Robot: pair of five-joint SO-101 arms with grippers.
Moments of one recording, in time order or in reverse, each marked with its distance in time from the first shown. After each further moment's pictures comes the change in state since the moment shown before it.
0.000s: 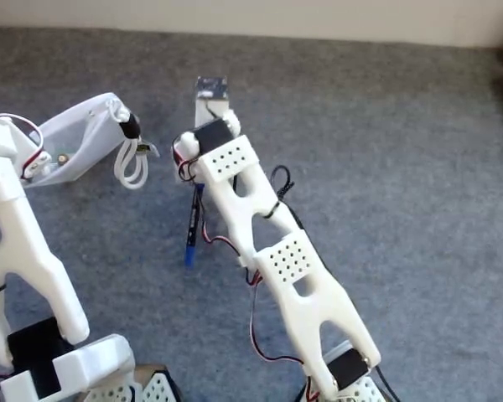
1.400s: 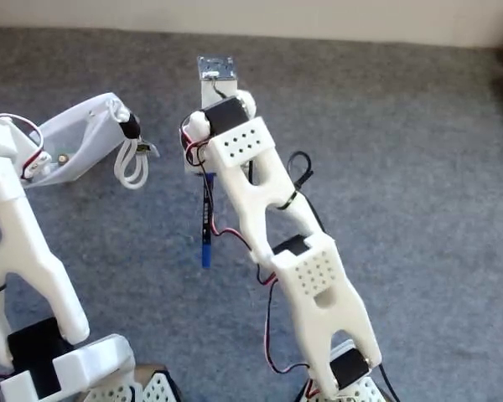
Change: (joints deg) left arm 0.0 0.0 0.0 0.0 0.0; right arm 1.2 -23.6 25.6 0.7 6.3
